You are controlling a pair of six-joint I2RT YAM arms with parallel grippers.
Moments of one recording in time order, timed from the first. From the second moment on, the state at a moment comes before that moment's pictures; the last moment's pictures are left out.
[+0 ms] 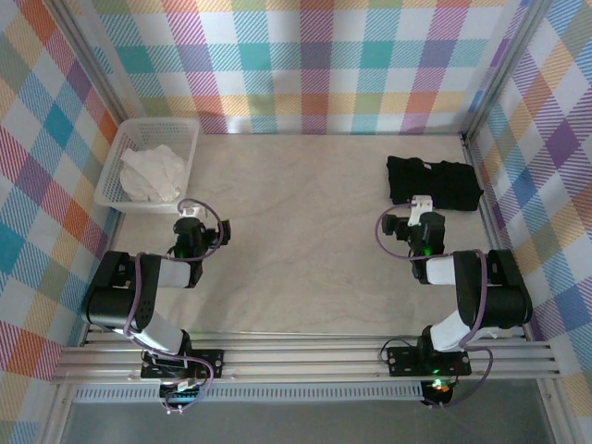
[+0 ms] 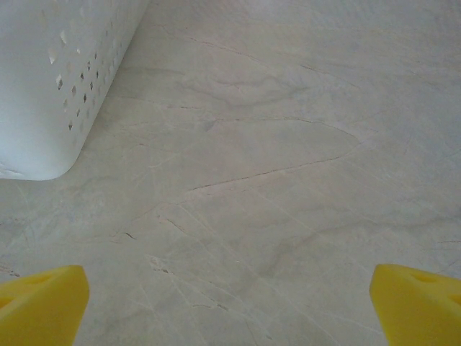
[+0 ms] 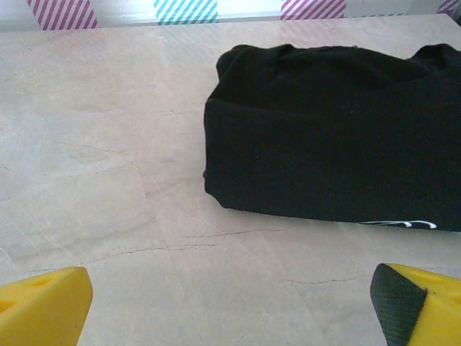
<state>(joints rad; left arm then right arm) -0.09 1.56 0.40 0.69 -0.13 -0.10 0.03 1.54 0.39 0.76 -0.02 0.04</state>
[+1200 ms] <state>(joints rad) -0.06 1.14 0.80 -0.05 -0.07 -0.48 0.30 1.16 0.67 0.17 -0.08 0.33</state>
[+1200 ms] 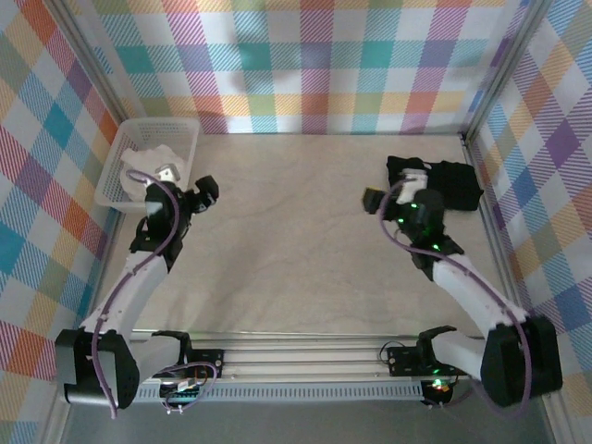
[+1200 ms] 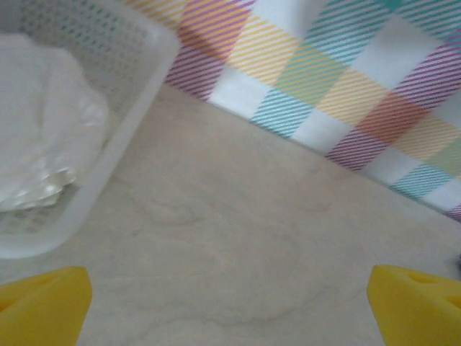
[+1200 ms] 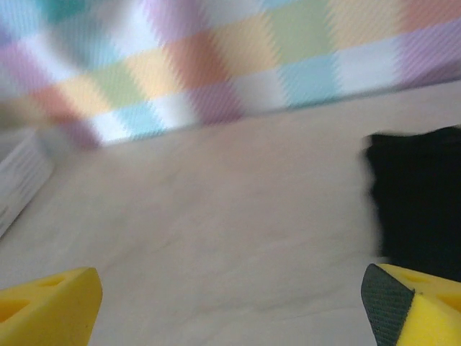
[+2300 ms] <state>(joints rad) 0.23 2.48 2.28 -0.80 -0.21 -0.34 0.38 1.36 0.71 0.15 -0.13 0.36</state>
